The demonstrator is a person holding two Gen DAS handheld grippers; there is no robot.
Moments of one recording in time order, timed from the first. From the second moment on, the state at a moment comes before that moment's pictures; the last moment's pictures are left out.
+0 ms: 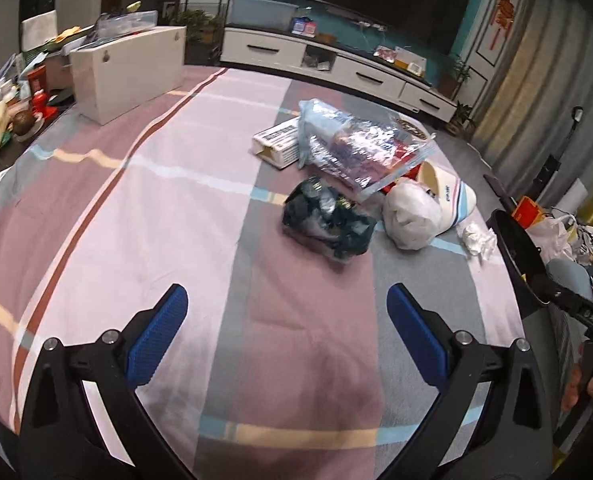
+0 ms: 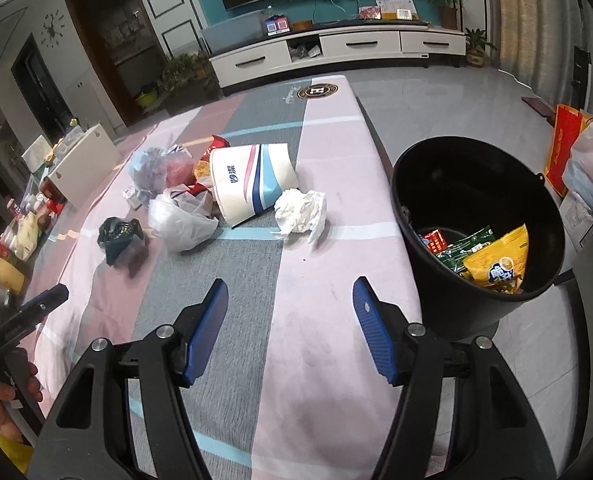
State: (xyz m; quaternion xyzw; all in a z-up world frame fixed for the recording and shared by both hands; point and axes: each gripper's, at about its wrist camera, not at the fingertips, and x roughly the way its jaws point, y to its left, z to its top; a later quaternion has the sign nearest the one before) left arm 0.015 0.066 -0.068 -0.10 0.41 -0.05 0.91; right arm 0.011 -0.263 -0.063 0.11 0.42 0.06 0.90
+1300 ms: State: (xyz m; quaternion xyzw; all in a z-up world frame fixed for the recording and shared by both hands) left arm 0.095 0.038 -0.096 -0.09 0.42 -0.10 0.90; right arm 0.115 -0.249 -0.110 0.08 0.43 0.07 0.89
